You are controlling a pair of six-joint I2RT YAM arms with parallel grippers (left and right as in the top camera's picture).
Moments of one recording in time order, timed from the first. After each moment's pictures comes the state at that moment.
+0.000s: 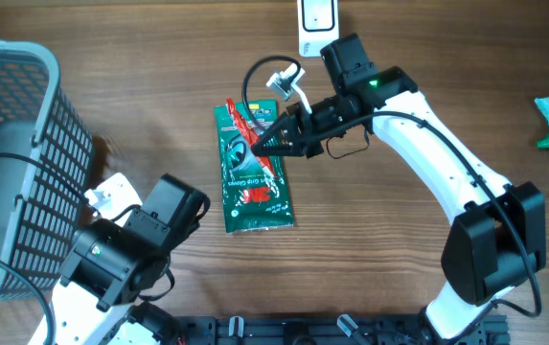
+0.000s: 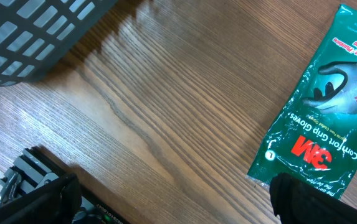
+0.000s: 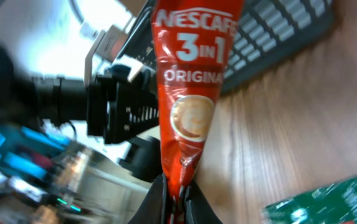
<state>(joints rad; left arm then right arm) -0.54 0.96 1.08 -1.48 -0.45 -1.17 0.43 1.85 1.51 -0.85 -1.35 -0.35</state>
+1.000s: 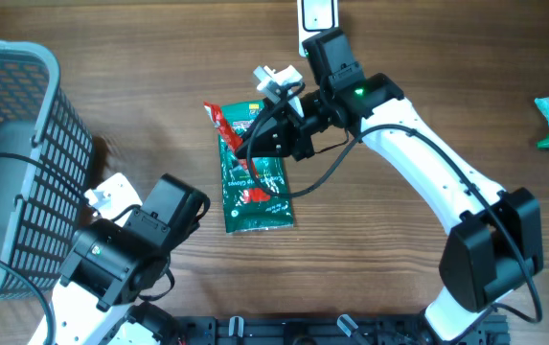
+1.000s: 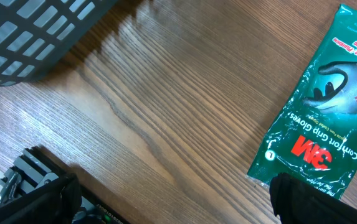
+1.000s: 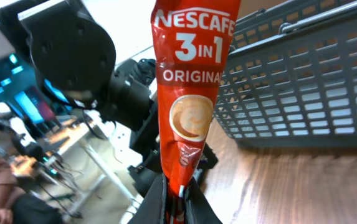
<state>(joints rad) -0.54 0.96 1.08 -1.48 -0.45 -1.17 0.50 1.83 1.51 -0.57 -1.56 -0.41</state>
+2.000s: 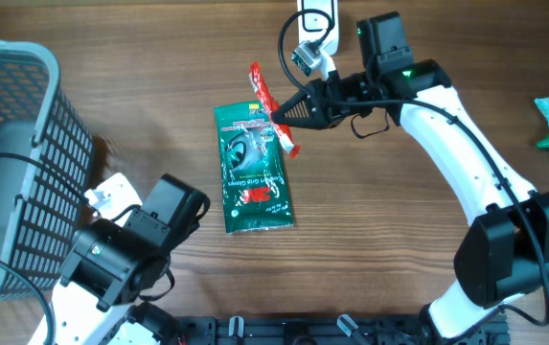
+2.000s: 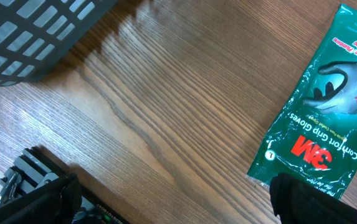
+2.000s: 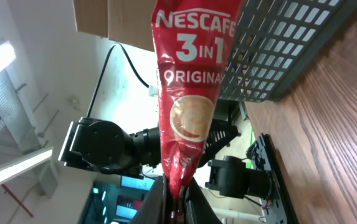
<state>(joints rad) -0.54 0.96 1.08 -1.48 -0.45 -1.17 0.31 1.81 1.51 -0.65 -1.56 0.36</state>
